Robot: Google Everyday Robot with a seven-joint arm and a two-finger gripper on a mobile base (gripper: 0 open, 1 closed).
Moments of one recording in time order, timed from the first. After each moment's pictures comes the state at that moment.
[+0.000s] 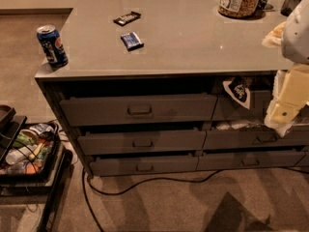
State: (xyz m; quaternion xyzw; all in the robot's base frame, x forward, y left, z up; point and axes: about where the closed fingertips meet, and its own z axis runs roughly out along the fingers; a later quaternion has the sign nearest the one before) arm 0.438 -0.217 0.976 -0.60 0.78 -0.03 0.16
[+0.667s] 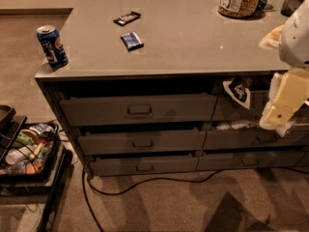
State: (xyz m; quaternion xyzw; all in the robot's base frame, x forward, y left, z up) arm 0.442 -0.212 0.970 -0.60 0.78 -0.02 0.18
